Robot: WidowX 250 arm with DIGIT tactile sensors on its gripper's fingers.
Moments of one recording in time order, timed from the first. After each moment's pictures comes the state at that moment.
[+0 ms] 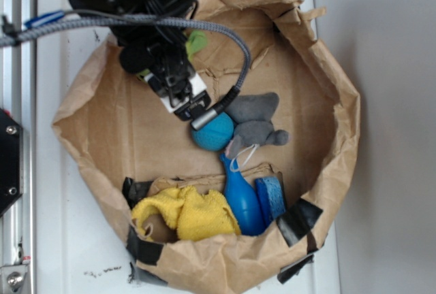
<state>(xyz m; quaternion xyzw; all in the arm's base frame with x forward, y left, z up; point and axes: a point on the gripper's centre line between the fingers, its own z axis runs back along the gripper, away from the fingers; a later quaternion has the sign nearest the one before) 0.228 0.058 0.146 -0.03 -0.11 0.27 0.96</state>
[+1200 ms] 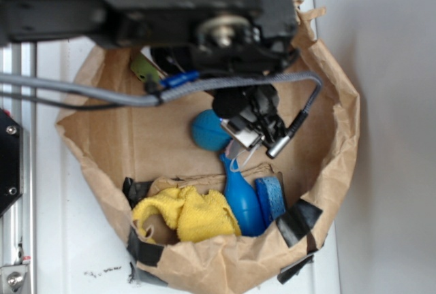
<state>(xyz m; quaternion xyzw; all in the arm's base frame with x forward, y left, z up) 0.262 0.028 0.130 -0.01 -0.03 0.37 0.93</state>
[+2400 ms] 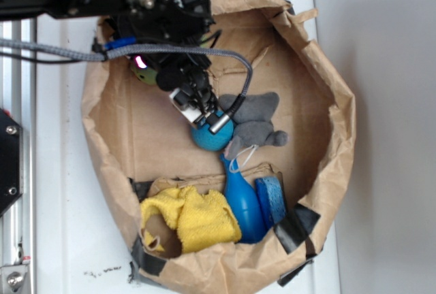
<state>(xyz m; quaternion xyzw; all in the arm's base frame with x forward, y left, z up) 0.232 0.061 0.087 -0.03 -0.03 0.35 0.94</state>
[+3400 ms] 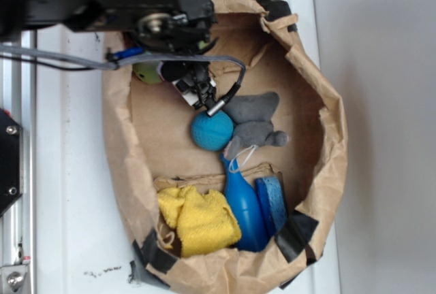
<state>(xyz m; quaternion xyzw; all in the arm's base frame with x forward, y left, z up) 0.235 0.091 0.055 0.04 -0.04 0.33 0.94</state>
